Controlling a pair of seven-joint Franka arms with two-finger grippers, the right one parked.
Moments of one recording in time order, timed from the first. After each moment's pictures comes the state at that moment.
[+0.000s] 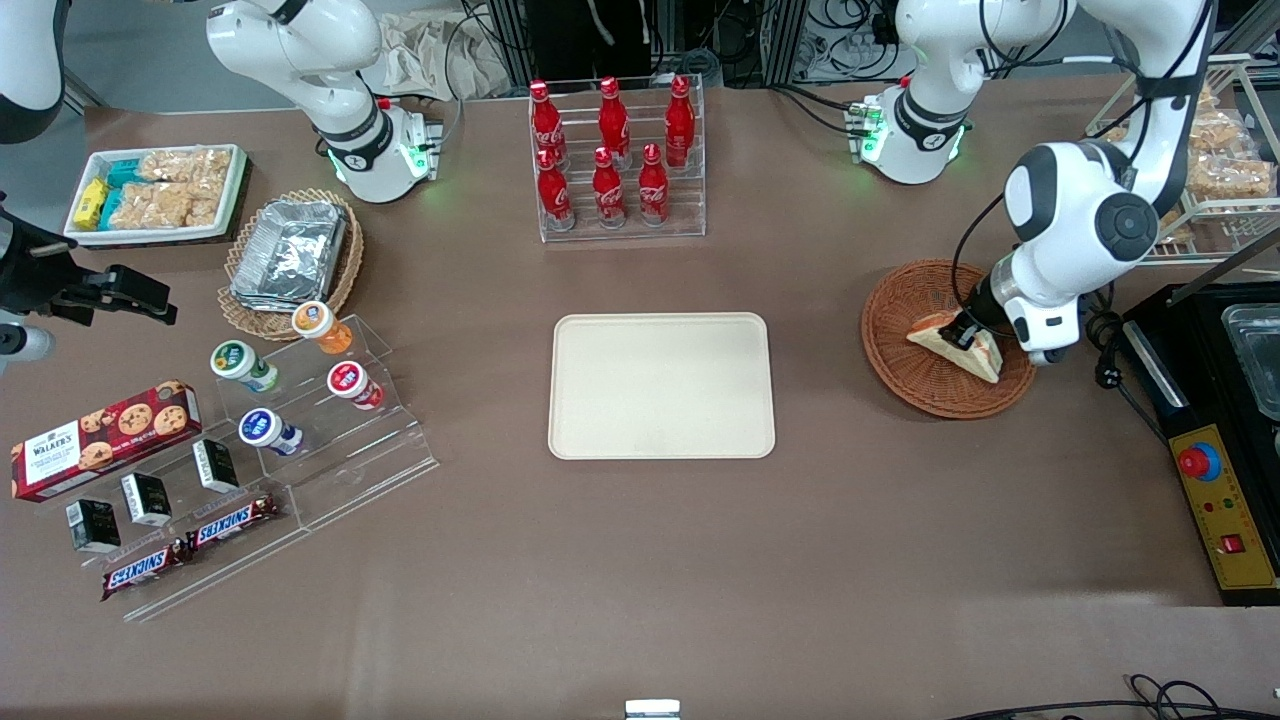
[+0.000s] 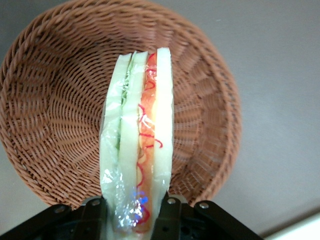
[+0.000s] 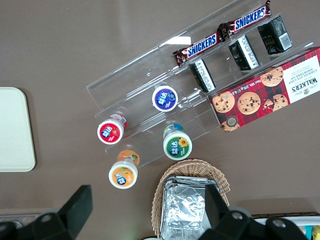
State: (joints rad) arm 0.04 -0.06 -0.11 -2.45 -0.12 2.30 -0.92
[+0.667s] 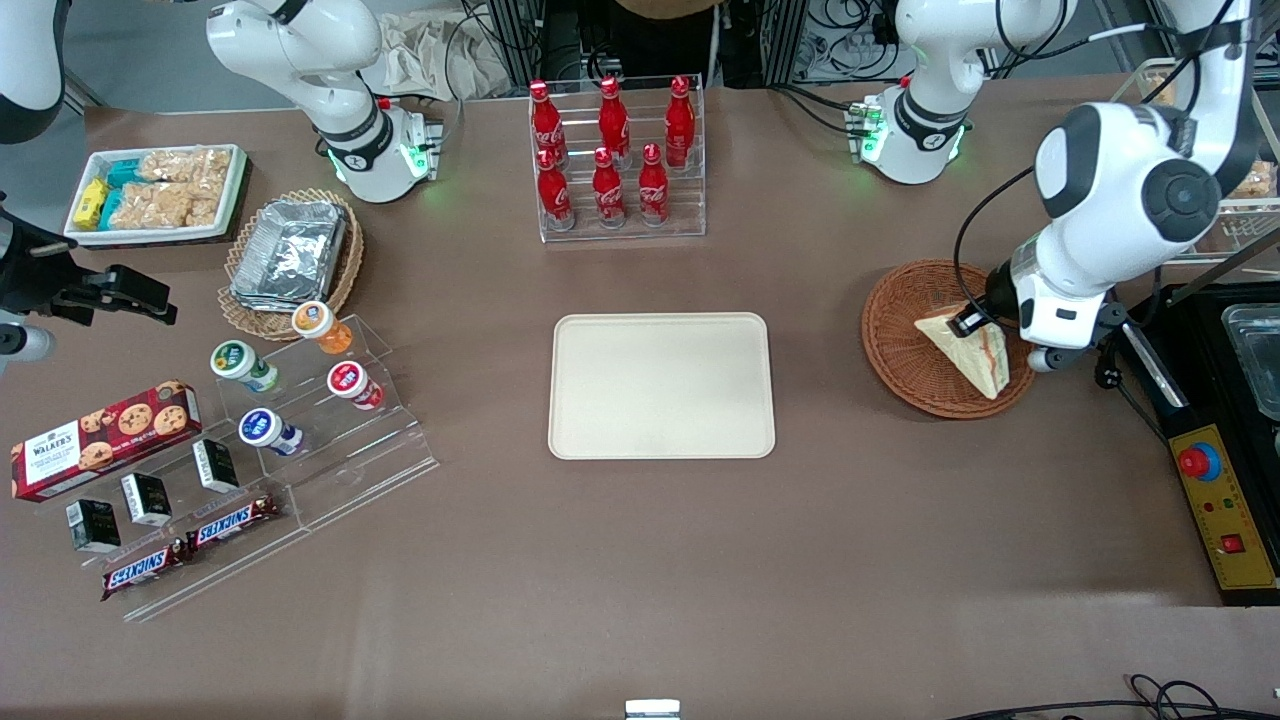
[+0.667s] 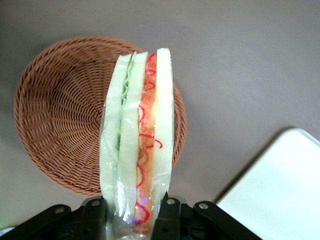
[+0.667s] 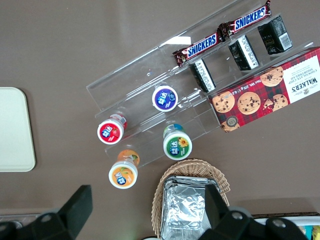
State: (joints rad) arm 0.03 -0.08 -0.15 -2.18 -0.12 1.99 -0.60
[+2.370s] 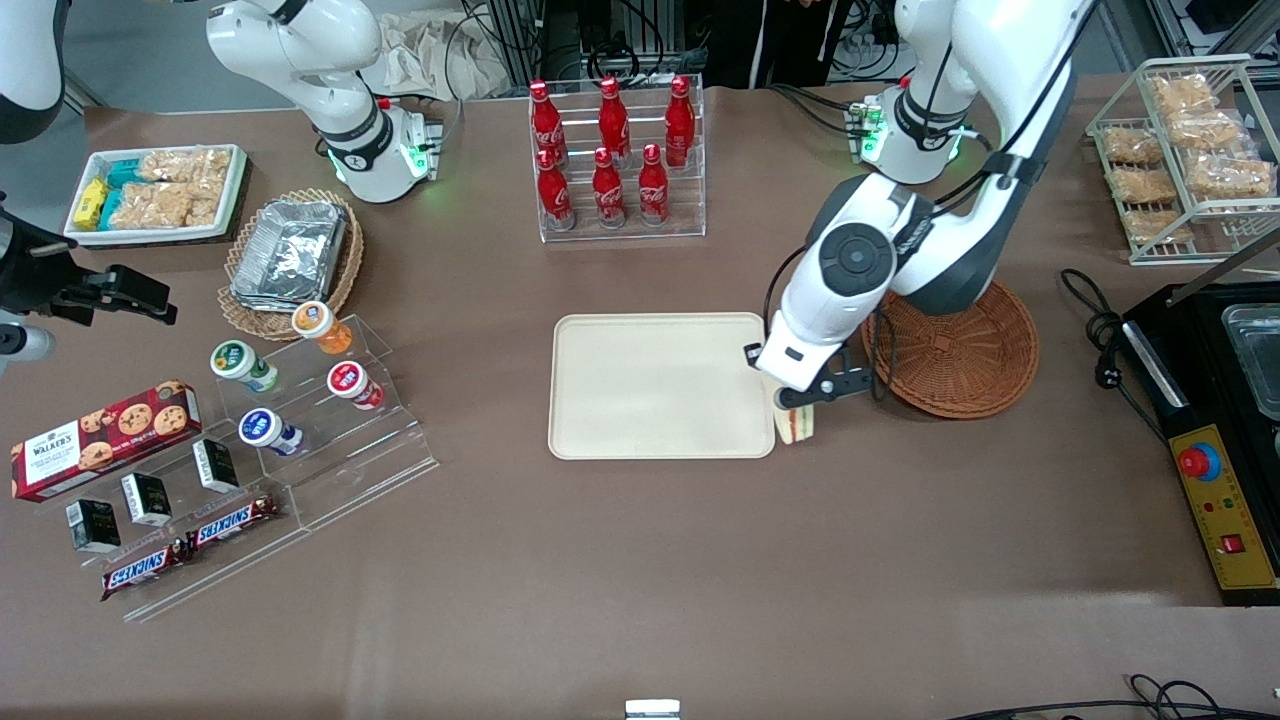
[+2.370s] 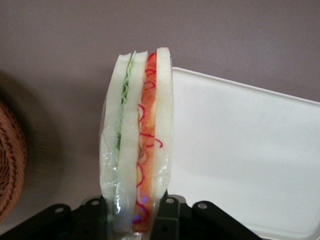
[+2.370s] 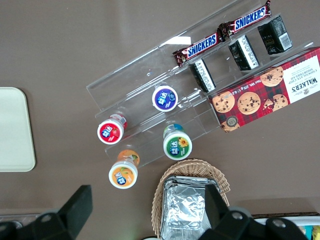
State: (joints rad) arm -0.13 0.34 -0.47 -1.89 0.10 2.14 -0.85
